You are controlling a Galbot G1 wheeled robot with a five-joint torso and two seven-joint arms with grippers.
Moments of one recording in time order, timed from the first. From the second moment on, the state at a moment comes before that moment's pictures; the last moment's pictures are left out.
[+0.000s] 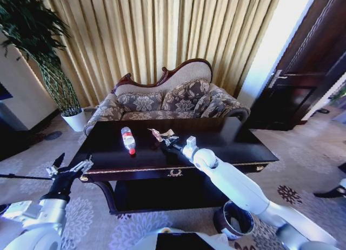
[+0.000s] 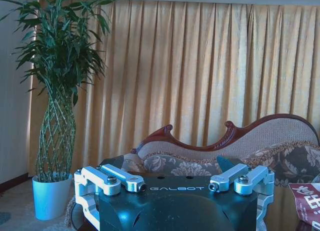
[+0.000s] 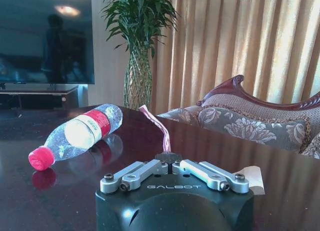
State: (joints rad) left arm 1.86 -1.41 -1.06 -2.50 -0.55 0.19 0.03; right arm -0.68 0.98 -0.20 1.76 0.67 -0.26 -0.07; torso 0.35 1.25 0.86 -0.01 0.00
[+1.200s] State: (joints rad) left arm 1.86 -1.41 -1.04 -2.50 -0.53 0.19 0.03; right arm -0.60 1.04 -0.24 1.71 0.68 -0.27 -0.07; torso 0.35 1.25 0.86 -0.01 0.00
